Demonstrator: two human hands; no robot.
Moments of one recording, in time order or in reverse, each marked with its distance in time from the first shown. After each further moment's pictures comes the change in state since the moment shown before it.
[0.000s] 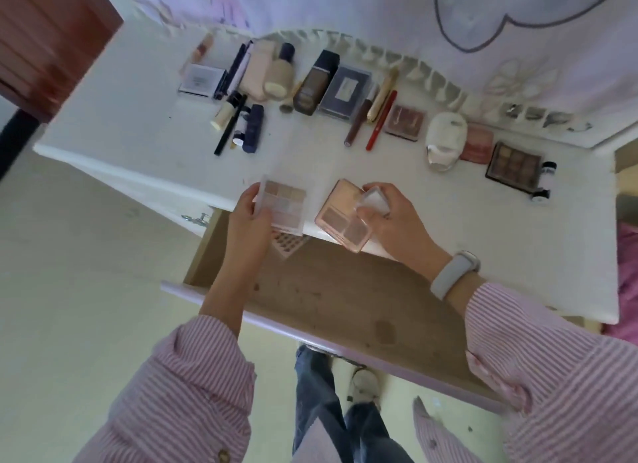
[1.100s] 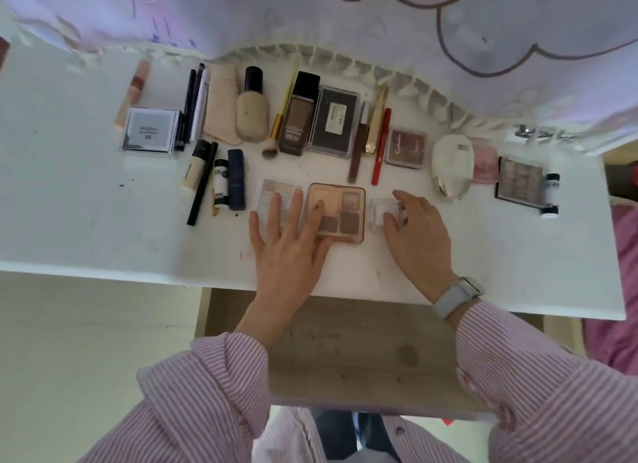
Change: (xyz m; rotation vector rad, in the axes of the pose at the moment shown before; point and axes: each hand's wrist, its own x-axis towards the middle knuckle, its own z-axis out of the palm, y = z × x) left_hand 0.093 -0.005 0.026 1.159 -0.287 0.690; right_hand 0.062 -0.005 0.014 -0.619 0.441 0.180
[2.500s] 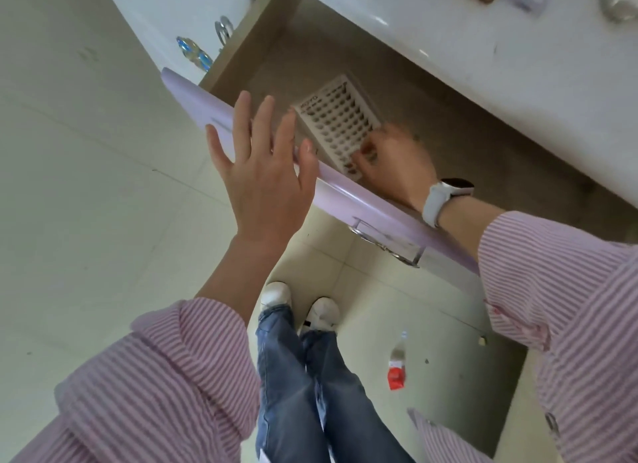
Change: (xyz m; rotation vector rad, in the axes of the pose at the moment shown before) left_hand -0.208 0.016 0.123 -0.074 0.628 -0.530; right_hand -0.123 0.055 0.126 -0.440 -0.368 -0.638
